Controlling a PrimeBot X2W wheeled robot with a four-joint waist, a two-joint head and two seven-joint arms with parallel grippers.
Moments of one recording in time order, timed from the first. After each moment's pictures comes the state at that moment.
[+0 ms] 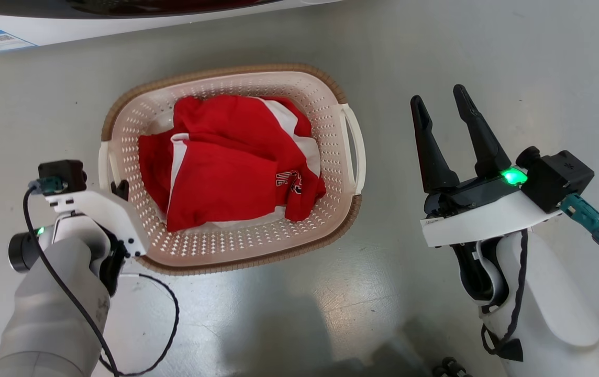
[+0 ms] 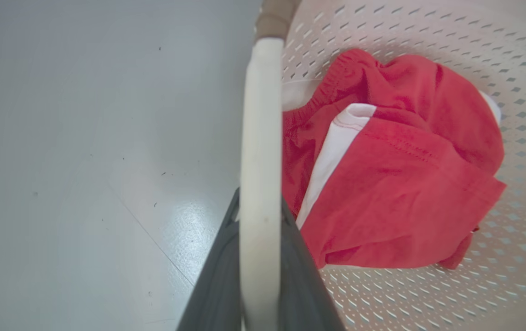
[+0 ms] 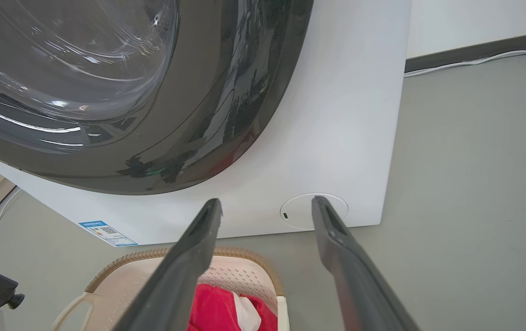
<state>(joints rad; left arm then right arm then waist) -0.86 0.19 -0.20 1.30 -0.45 -0.12 -0.17 -0.48 -0.08 0.20 0.21 0.35 0.12 -0.25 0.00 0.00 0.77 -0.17</state>
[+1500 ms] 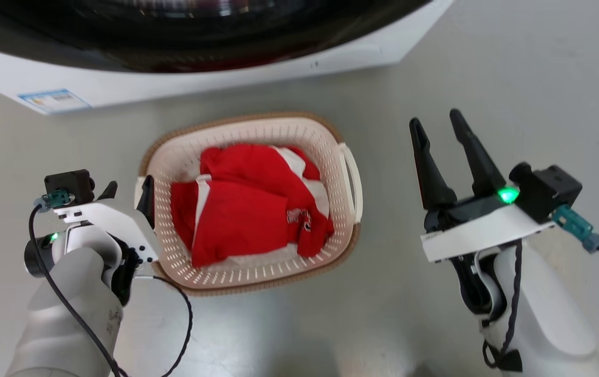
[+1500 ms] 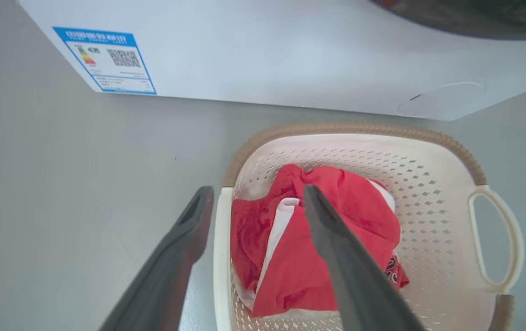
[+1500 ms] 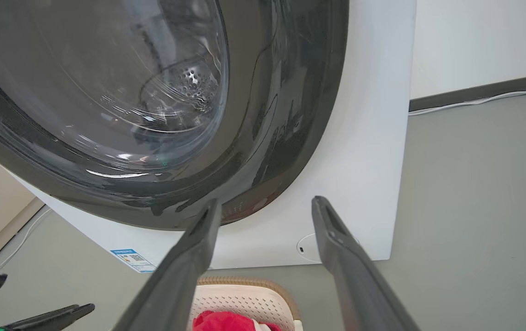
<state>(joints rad) -0.80 0.18 -0.23 1.22 -0.51 -0.12 -0.25 -0.45 -0.09 0.21 0.27 0.37 0.12 -0.25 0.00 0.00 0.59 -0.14</state>
